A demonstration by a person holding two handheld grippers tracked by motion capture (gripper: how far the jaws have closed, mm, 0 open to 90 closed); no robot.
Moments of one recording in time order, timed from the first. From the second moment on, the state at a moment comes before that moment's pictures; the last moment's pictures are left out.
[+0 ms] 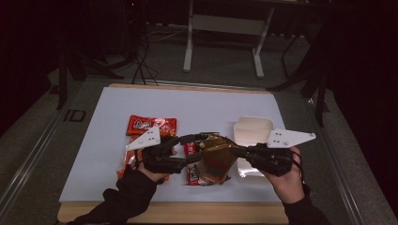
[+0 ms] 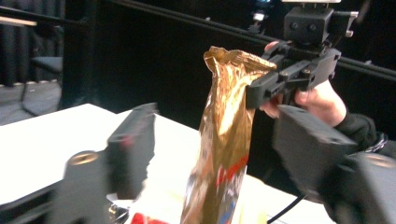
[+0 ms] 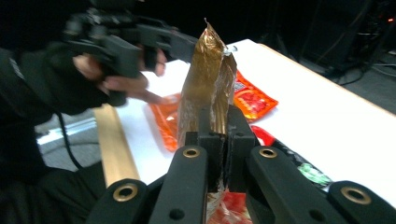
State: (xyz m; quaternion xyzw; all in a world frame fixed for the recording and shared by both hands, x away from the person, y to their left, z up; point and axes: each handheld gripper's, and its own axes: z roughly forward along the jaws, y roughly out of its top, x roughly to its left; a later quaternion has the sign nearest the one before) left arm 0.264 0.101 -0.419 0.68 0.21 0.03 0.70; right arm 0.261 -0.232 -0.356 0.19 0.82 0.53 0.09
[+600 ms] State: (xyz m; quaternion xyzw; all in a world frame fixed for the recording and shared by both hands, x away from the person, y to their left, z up) left arm 0.244 0.150 -0.435 0.73 0.28 0.11 0.62; right arm 0.296 -0.261 -0.329 0.19 0.81 0.53 0.14
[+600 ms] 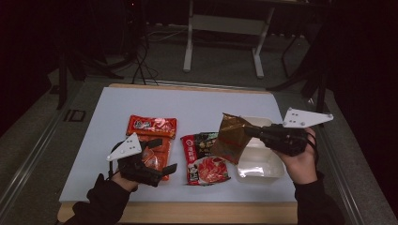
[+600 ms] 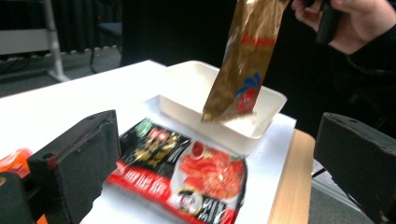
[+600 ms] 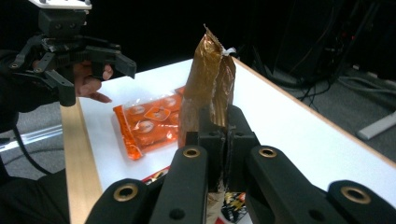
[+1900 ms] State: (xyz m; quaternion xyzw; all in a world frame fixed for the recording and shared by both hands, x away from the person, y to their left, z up) left arm 0.229 0.190 -0.489 0.71 0.34 0.16 0.59; right arm 0.387 -0.346 -0.325 0.25 0.76 0.55 0.22
